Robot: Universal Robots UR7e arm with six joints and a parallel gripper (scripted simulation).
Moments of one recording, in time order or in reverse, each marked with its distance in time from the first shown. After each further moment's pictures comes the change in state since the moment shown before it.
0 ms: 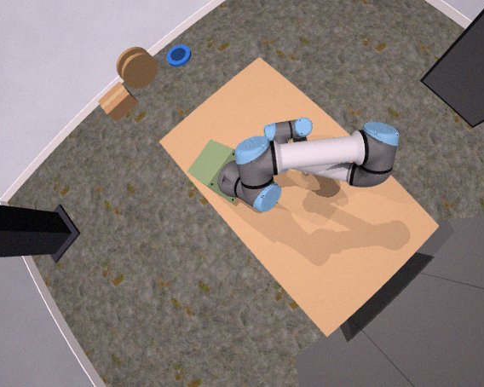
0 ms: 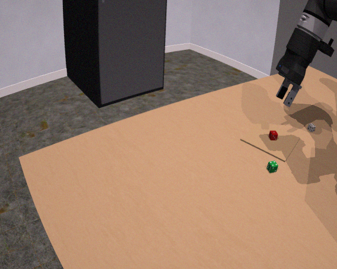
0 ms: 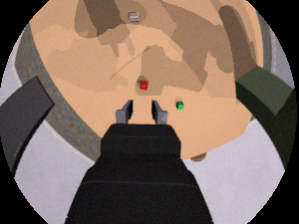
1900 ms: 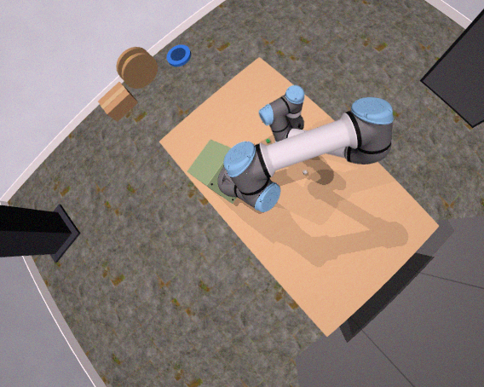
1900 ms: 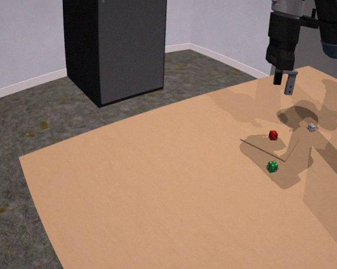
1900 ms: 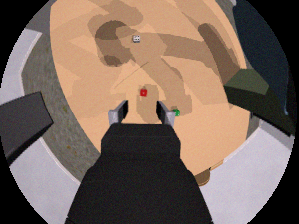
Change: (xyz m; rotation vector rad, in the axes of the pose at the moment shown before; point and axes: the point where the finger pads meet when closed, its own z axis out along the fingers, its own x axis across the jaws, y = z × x) arm 0.000 0.028 -0.028 0.347 0.011 0.000
